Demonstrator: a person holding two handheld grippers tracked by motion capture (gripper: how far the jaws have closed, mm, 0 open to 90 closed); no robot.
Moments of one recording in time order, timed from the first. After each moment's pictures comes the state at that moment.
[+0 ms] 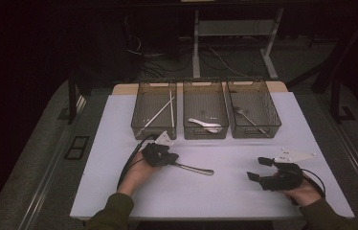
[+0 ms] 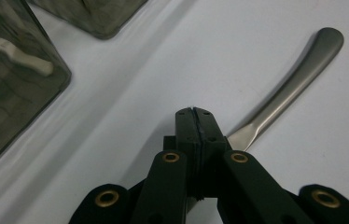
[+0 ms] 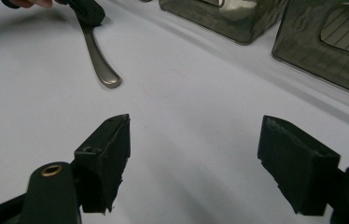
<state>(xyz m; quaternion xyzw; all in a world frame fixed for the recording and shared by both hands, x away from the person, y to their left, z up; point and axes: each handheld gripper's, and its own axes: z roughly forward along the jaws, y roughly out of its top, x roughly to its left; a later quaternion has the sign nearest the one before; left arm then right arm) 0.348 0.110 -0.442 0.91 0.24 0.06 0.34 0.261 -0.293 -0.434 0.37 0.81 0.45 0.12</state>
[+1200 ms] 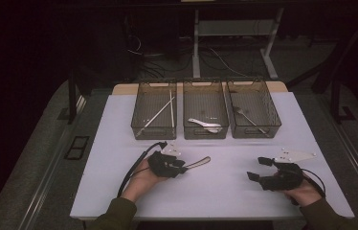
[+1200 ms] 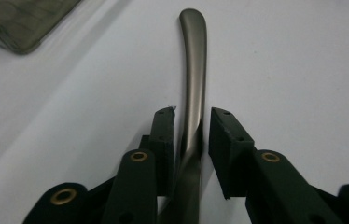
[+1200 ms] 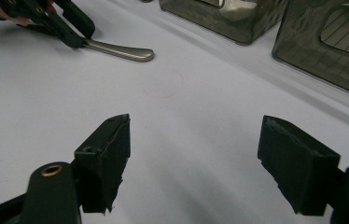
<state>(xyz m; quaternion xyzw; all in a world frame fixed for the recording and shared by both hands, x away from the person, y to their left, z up) 0.322 0.091 -0.445 0.91 0.20 0.05 0.36 0.261 -0.294 -0.434 0.36 0.81 0.45 0.12</state>
